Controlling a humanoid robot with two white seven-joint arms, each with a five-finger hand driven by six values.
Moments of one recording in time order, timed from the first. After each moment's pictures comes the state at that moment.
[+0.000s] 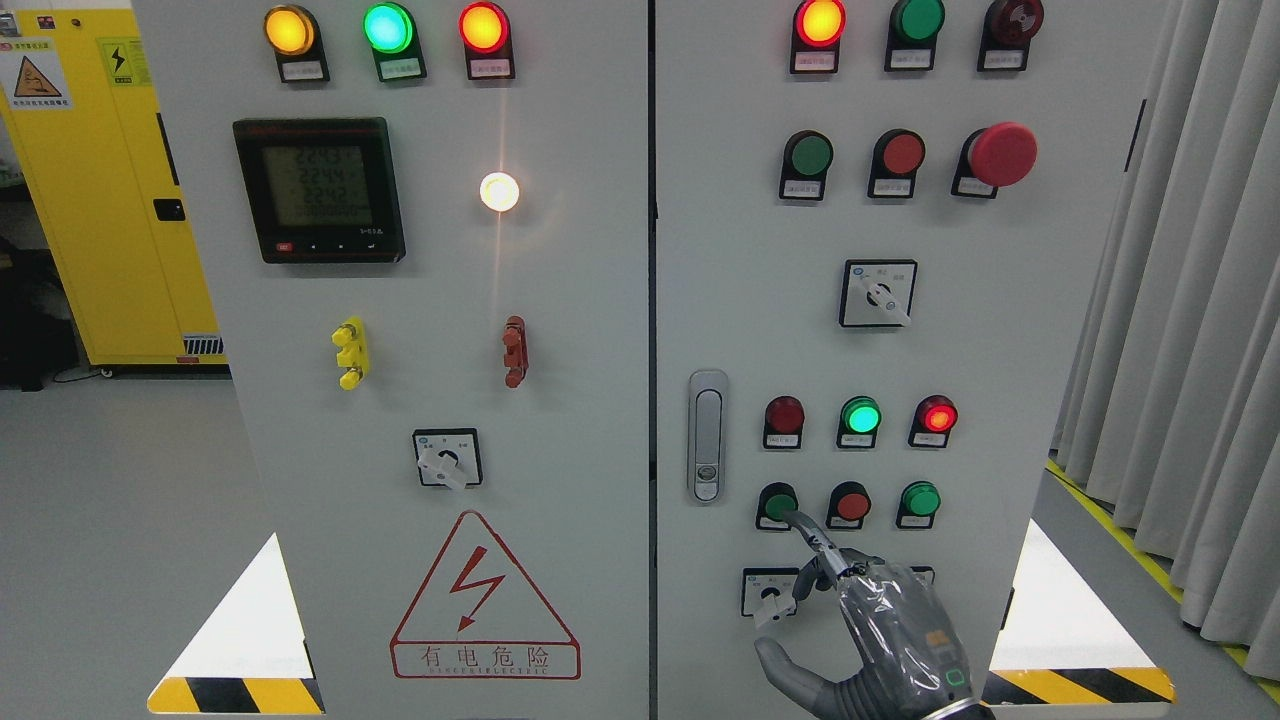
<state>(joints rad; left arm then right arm) 0.00 -0.10 -0.17 0.00 0.10 -0.12 0.05 -0.23 0.00 0.02 -1.78 0.98 -0.26 0.13</state>
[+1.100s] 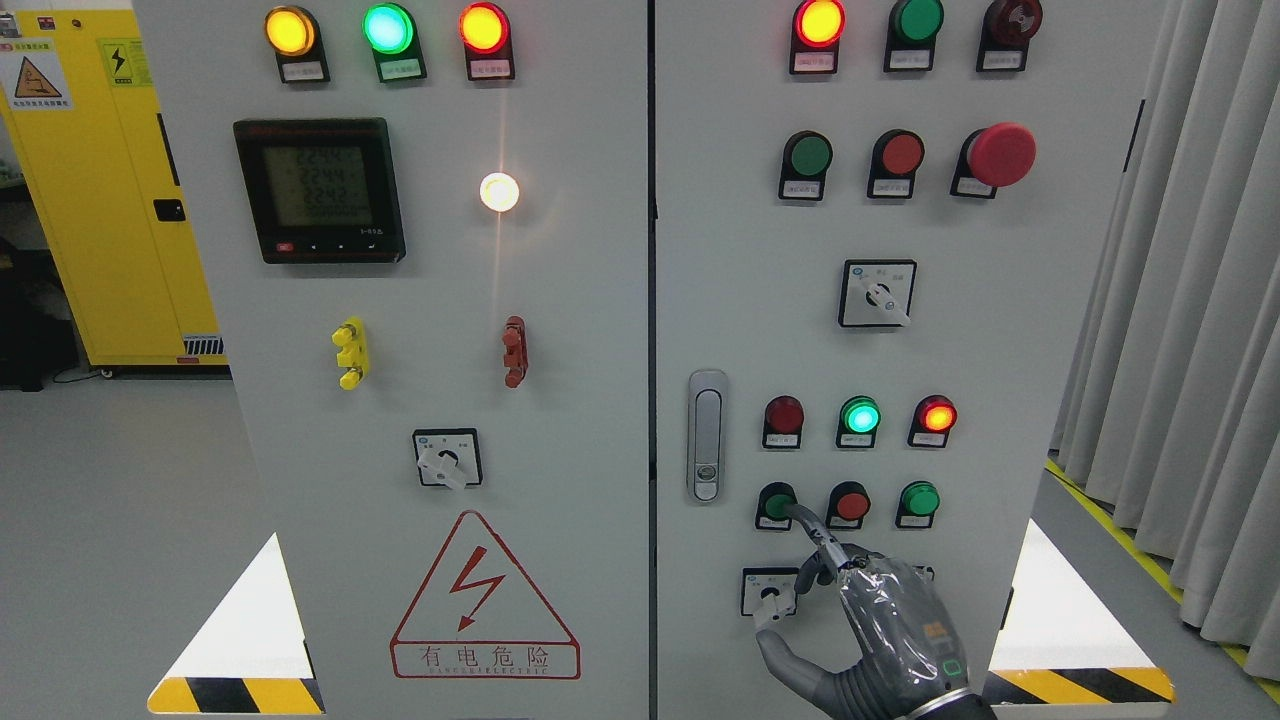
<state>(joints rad) 0.00 -0.10 -0.17 0.00 0.10 -0.12 0.05 -0.25 0.00 0.02 -1.74 0.98 -0.26 0.13</state>
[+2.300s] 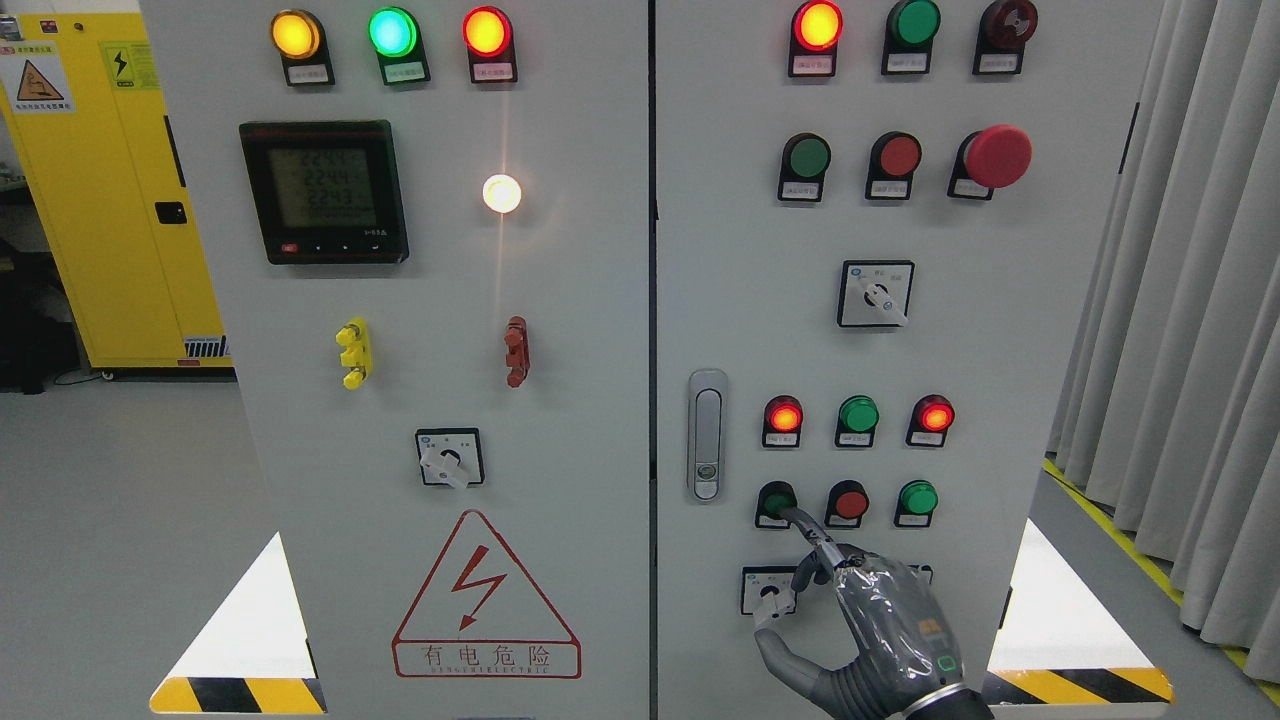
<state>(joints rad) 0.00 -0.10 -0.17 0.00 0.10 -0.12 0.05 -0.26 0.00 0.01 -1.71 0.98 -0.26 0.13</state>
